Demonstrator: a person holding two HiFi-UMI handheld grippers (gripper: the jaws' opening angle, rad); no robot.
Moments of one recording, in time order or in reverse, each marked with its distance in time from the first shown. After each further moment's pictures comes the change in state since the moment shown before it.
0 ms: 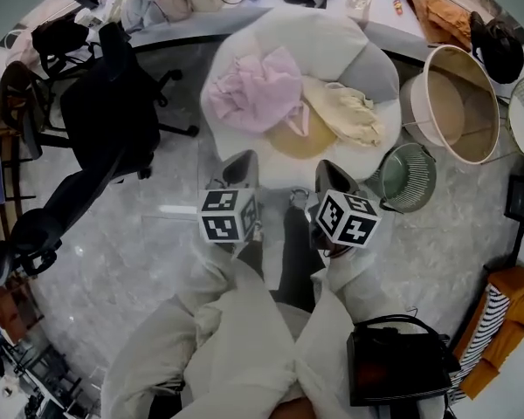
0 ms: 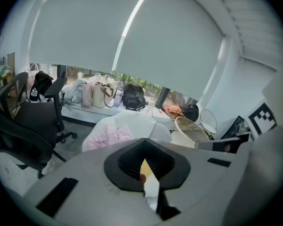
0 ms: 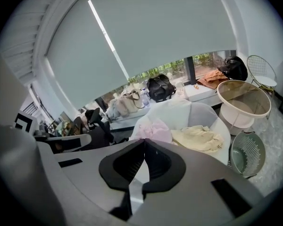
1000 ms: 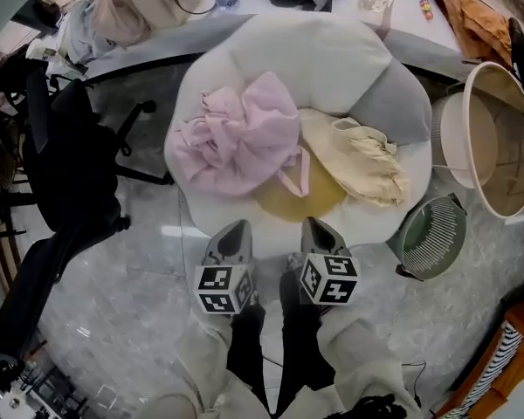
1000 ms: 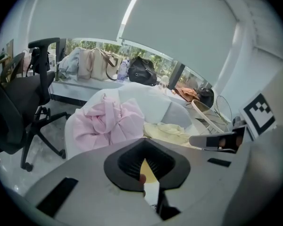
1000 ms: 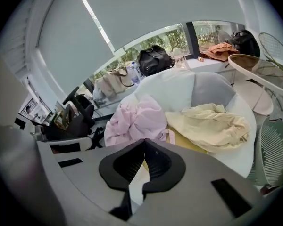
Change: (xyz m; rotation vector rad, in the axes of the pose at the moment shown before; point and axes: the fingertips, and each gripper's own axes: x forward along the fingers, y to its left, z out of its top) left arm 0.212 0.062 -0.144 -0.042 0.125 0.069; right arm 0.223 -0.117 -0.105 -0.009 0.145 0.027
